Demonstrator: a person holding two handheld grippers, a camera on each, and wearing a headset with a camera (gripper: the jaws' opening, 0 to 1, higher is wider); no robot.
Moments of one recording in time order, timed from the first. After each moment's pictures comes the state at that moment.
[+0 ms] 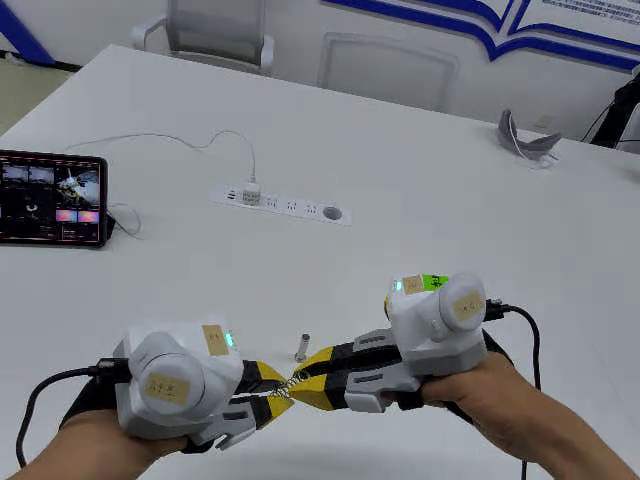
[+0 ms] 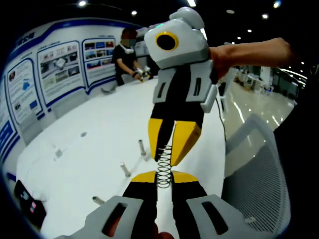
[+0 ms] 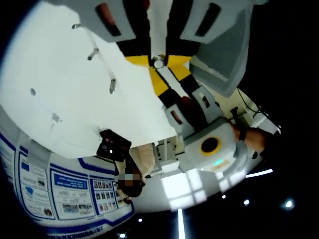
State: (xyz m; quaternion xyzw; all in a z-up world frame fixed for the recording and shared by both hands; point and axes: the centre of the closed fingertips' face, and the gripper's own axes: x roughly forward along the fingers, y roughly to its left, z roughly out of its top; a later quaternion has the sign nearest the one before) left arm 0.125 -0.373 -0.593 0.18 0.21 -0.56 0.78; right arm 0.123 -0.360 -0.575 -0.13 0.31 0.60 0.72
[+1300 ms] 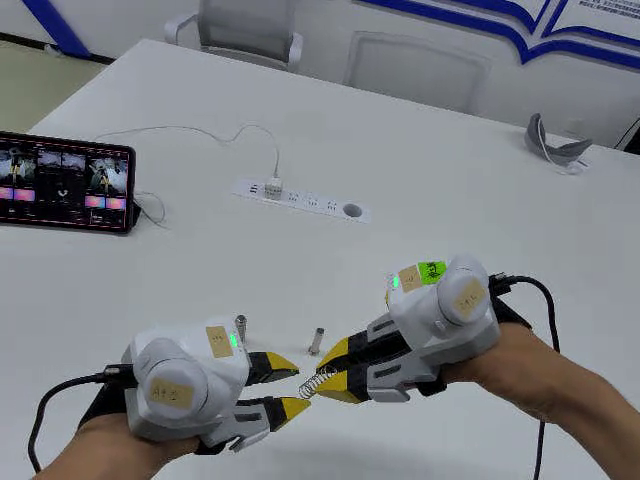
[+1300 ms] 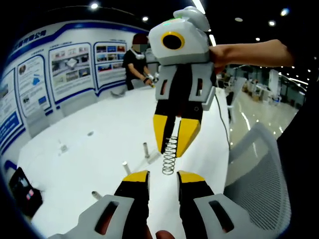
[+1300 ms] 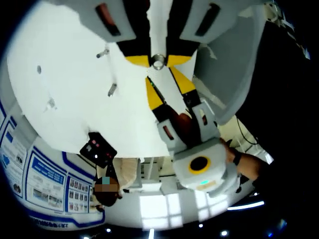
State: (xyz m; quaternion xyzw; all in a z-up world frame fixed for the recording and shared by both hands) left arm 0.123 -0.365 -0.591 0.14 0.20 -0.52 0.82; right arm 0.119 -0.373 -0.578 -0.23 0.31 0.63 0.68
